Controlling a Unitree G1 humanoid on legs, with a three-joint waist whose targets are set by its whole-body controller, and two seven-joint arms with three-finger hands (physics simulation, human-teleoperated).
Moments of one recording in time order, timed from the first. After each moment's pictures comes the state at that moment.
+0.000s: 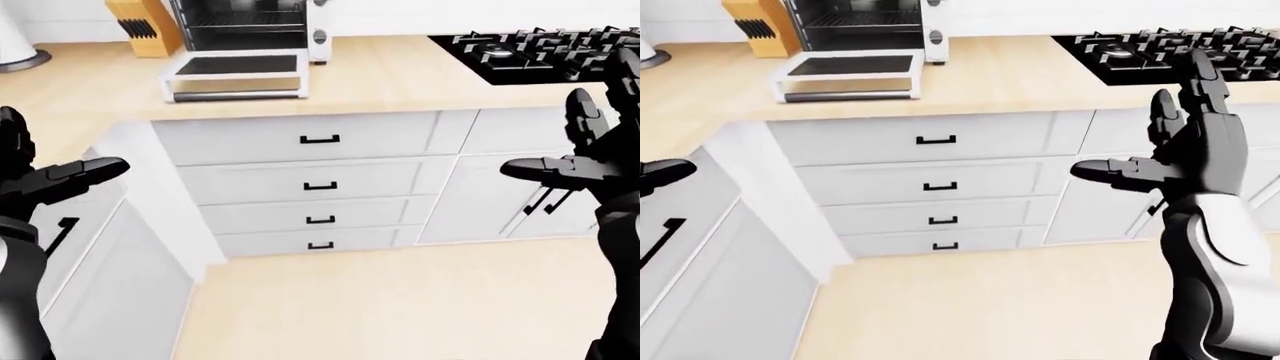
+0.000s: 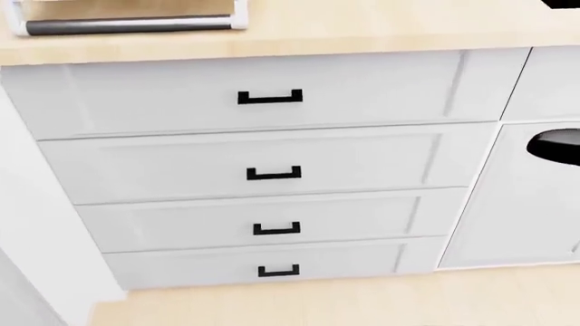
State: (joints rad) left arm -0.32 0.56 0.62 -0.37 -0.45 0.60 0.12; right arm -0.35 -0.49 -0.52 -0.50 0.40 0.71 -0.02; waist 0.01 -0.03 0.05
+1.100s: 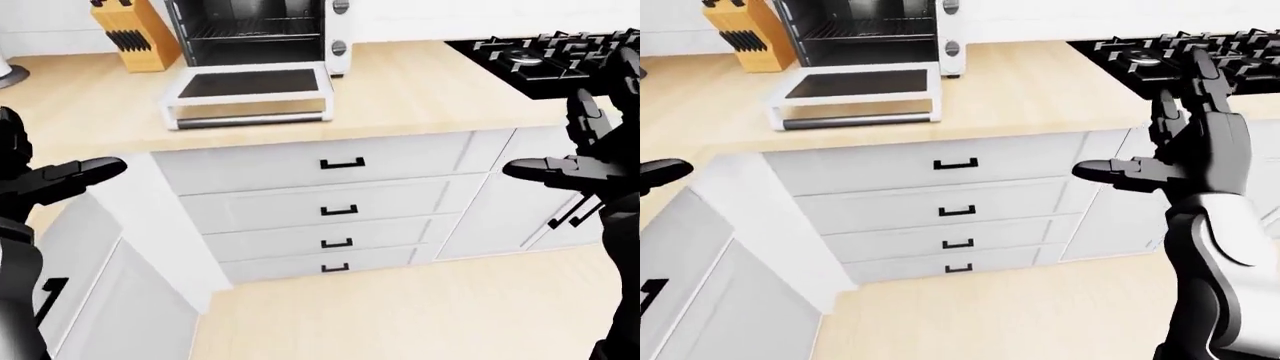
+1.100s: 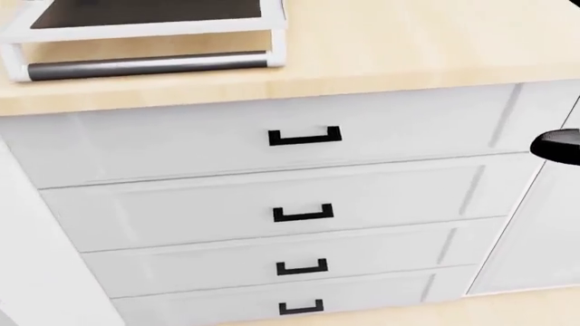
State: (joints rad) left arm -0.32 0.57 0.63 -0.38 -0.46 0.62 0.13; right arm -0.36 -0.50 -0.53 -0.51 0.41 0.74 -0.02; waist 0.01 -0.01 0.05
